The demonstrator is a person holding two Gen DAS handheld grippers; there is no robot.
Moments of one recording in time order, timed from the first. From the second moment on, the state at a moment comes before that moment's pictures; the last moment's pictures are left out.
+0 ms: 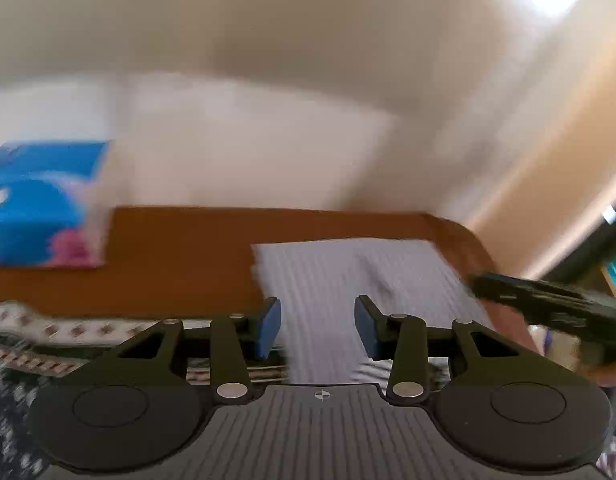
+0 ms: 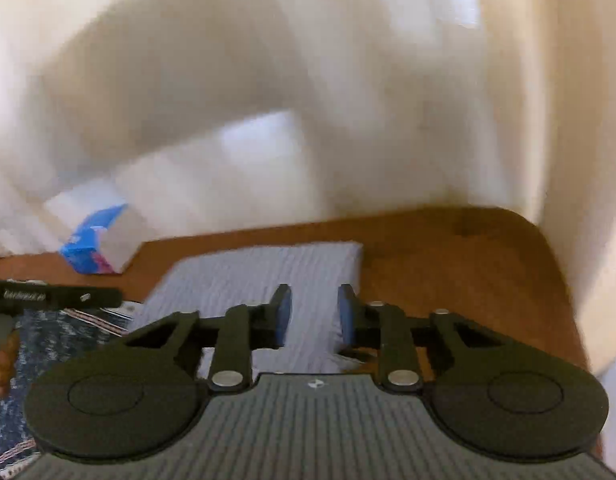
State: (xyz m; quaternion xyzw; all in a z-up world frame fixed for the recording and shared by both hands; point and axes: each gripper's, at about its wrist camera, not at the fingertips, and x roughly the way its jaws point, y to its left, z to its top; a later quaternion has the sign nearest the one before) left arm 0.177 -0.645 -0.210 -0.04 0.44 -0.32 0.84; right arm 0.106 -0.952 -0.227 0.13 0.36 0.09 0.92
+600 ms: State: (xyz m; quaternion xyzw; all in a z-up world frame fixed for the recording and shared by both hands) left arm 0.138 -0.685 -0.244 0.02 0.46 -0.36 0.81; right arm 0.111 -0.952 -0.267 0.12 0.40 0.03 0.91
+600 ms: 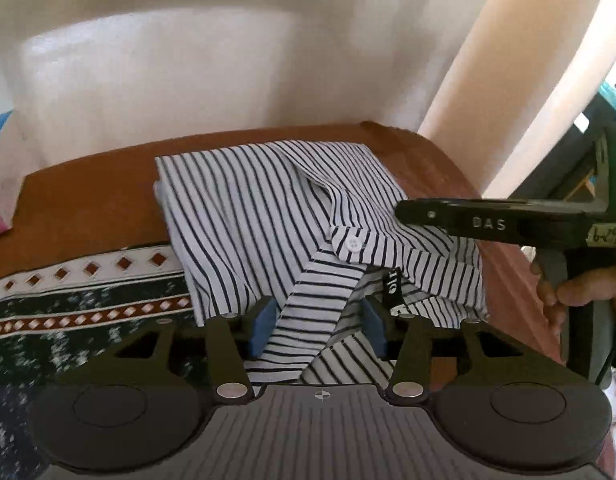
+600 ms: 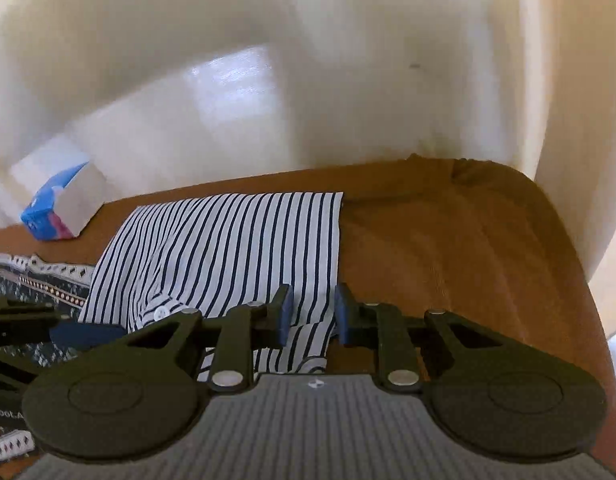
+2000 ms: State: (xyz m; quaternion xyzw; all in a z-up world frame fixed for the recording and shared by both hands) left arm -0.013 -0.623 -0.127 0.08 0.35 -0.28 0.89; right arm -0.074 -0.850 -0.128 0.02 0.36 0.02 0.93
